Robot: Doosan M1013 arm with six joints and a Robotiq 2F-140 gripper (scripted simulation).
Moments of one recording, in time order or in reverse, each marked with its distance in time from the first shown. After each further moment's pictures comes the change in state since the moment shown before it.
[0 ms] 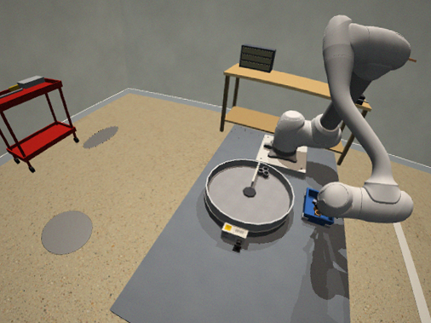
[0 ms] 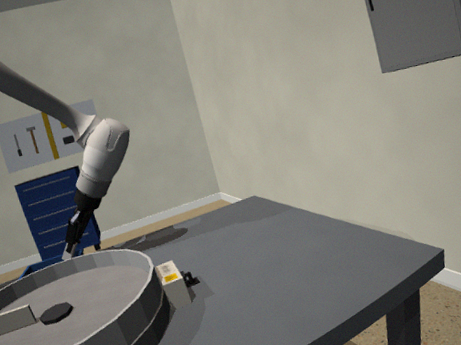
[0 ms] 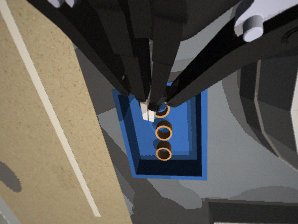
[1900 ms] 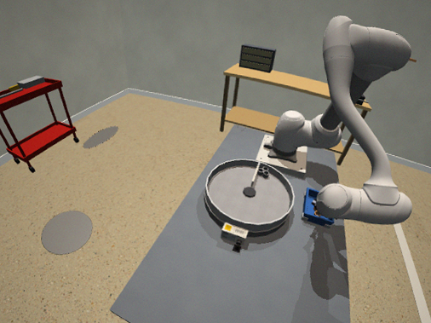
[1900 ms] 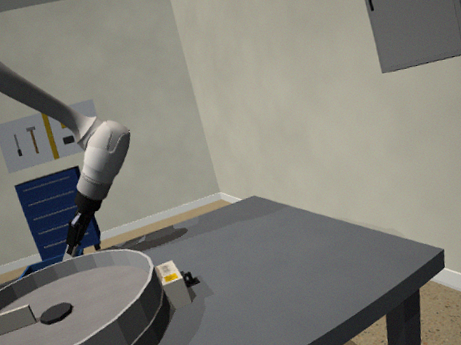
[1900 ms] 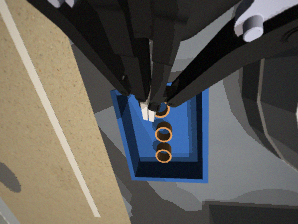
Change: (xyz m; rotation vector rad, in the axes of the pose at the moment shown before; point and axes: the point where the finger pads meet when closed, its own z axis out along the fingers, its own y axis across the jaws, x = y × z) arm -0.004 0.000 0.005 0.000 0.000 0.000
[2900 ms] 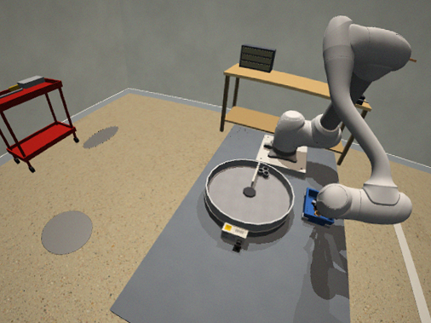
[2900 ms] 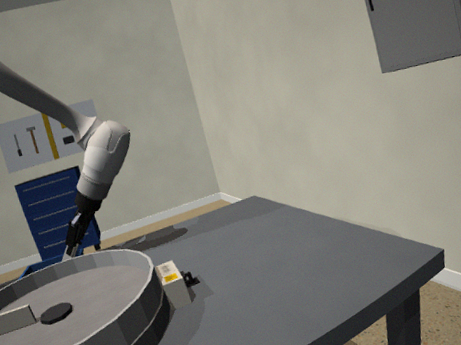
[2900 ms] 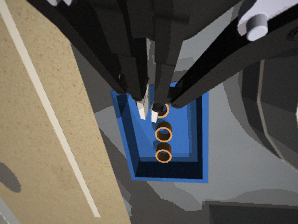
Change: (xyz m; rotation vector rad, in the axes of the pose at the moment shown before) arm 0.000 0.000 0.000 0.000 0.000 0.000
